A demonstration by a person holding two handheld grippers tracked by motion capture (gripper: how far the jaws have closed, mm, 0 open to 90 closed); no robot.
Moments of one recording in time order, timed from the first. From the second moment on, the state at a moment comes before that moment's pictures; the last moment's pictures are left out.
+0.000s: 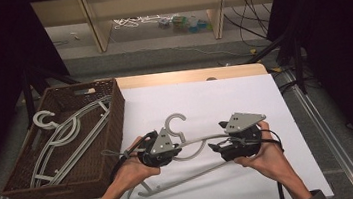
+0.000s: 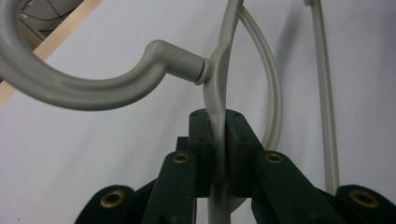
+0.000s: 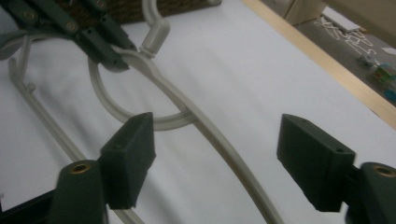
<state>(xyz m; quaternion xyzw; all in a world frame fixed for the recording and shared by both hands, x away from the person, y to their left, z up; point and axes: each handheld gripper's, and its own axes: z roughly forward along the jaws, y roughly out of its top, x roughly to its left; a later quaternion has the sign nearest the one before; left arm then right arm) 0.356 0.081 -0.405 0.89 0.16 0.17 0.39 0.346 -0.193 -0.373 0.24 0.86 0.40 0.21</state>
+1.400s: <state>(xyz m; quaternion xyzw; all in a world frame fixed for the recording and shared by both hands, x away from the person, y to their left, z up) 0.373 0.154 -0.301 0.83 0.27 0.20 0.45 0.313 -0.208 -0.397 0.30 0.76 0.52 0.26</state>
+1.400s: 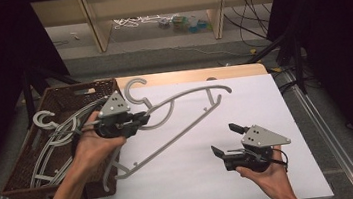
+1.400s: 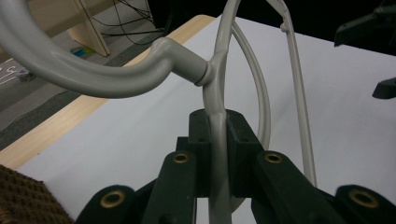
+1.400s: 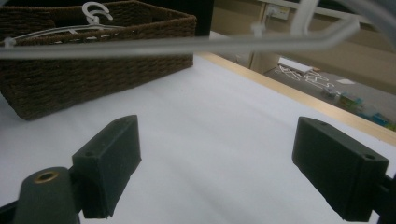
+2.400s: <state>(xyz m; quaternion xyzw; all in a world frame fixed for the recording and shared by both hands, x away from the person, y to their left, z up) 0.401 0.290 -0.289 0.76 0.41 0.26 0.42 0.313 -0.212 -0.406 0.30 0.76 0.51 0.25</state>
